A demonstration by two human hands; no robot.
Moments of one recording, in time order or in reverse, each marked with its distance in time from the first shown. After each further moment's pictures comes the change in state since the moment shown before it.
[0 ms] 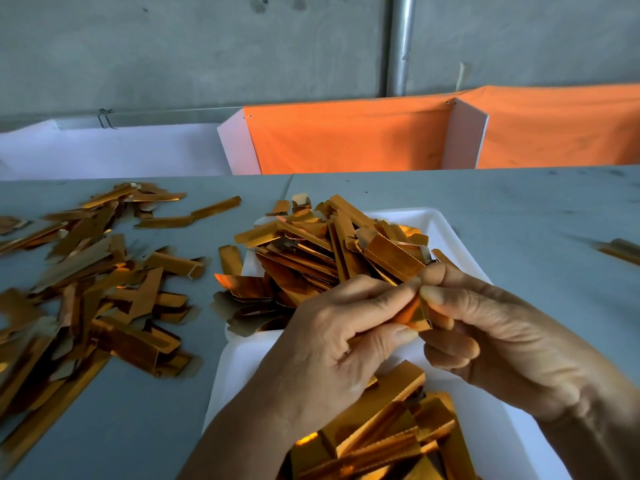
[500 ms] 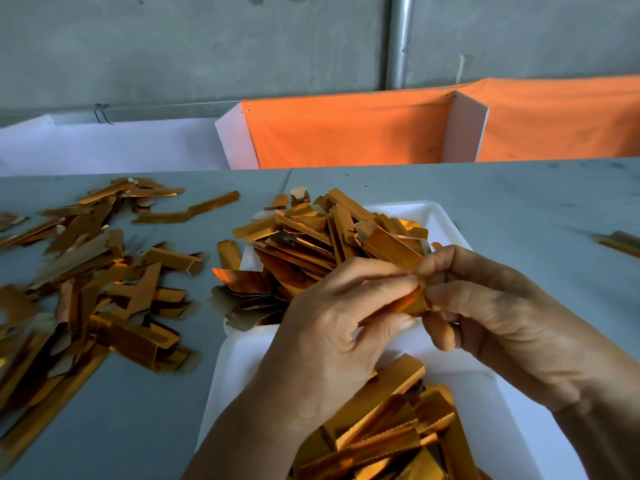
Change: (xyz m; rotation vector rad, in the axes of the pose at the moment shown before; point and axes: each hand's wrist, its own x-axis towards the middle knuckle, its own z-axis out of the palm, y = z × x) left_hand 0.003 -0.001 0.004 0.298 0.145 0.095; right_hand -0.005 -0.004 0.006 -0.313 0.159 -0.103
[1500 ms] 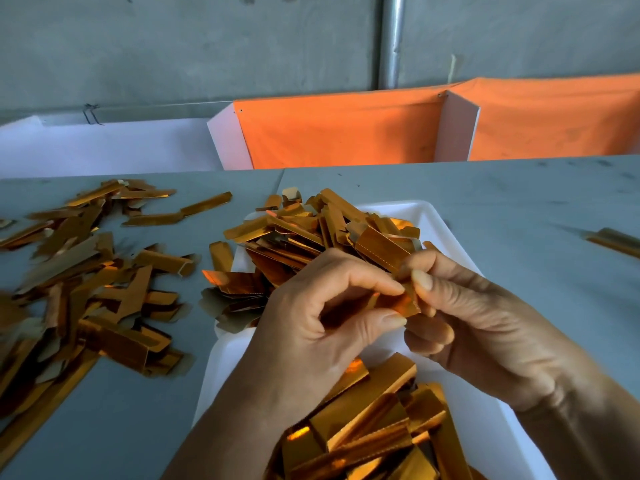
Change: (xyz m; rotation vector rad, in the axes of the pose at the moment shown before) left_hand 0.000 0.002 -0.011 -0.420 -0.084 -0.157; right_hand 0.008 0.014 -0.001 0.340 -0.193 0.003
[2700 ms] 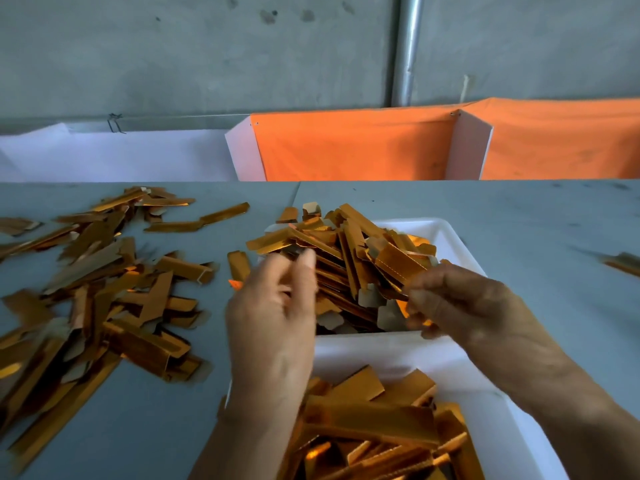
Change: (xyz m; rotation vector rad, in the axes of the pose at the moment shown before) left_hand -0.002 -0.021 -0.012 0.509 0.657 -0.341; right_hand 0.010 0.001 0.013 -0.905 0.429 -0.162
